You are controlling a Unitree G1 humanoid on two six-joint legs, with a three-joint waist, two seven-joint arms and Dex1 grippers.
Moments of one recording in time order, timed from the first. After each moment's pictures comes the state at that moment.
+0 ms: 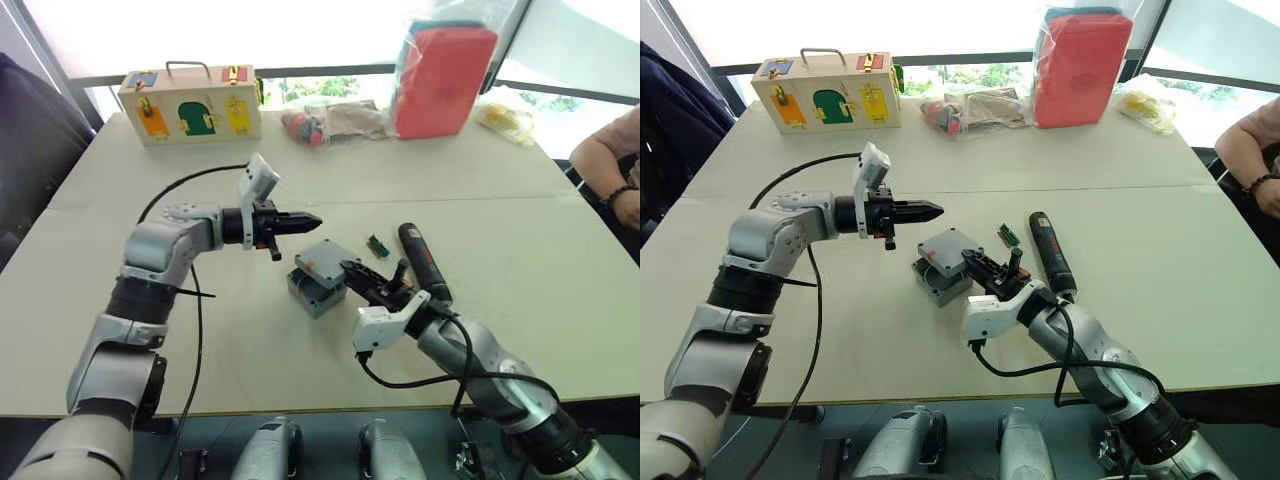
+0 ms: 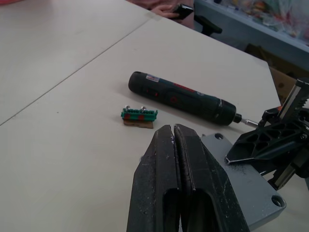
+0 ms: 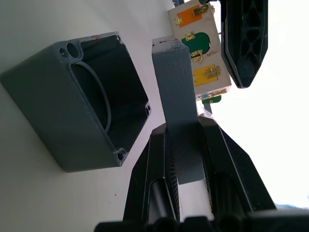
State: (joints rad) left arm -0.86 0.51 -0.15 0.26 -0.50 0.67 -1.07; right arm -0.20 -0.59 0.39 -0.30 -0.84 -0.17 0.23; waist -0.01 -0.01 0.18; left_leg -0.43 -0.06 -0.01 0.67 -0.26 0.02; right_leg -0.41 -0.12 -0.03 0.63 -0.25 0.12
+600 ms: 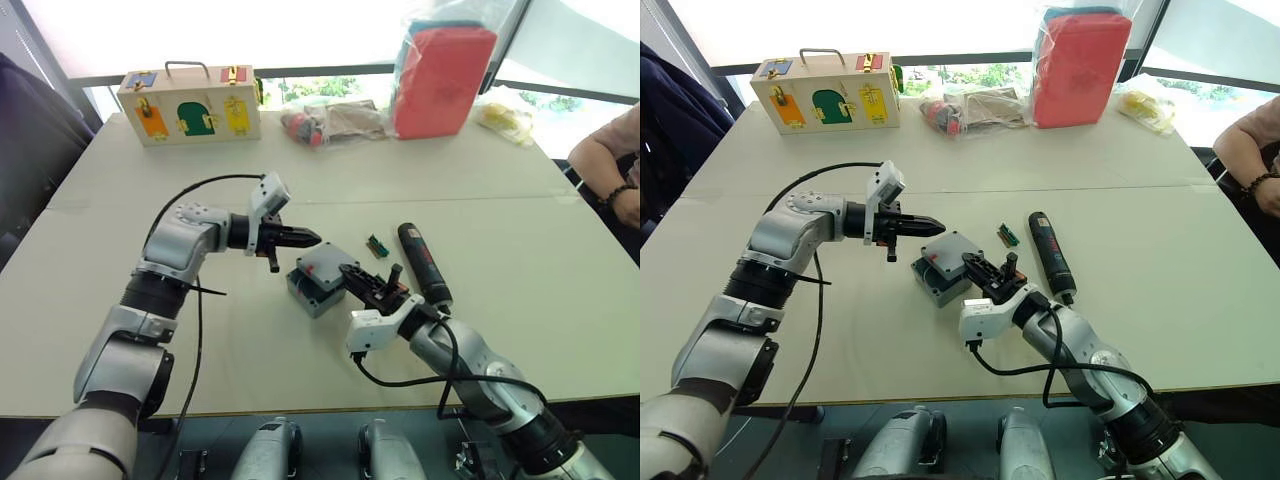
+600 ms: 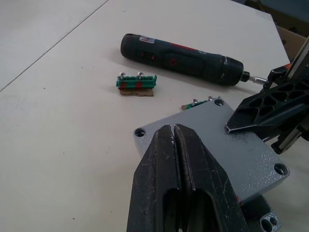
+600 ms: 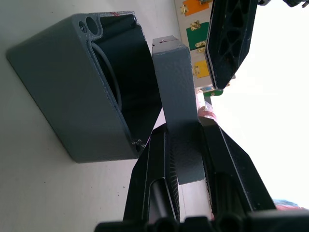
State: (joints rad) left arm -0.88 0.49 -0.21 0.37 -0.35 0.56 -1.18; right arm -0.19 -0.54 0.39 -0.26 -0.94 -0.18 0.21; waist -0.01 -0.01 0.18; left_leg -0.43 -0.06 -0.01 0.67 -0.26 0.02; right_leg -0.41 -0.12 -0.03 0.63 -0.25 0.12
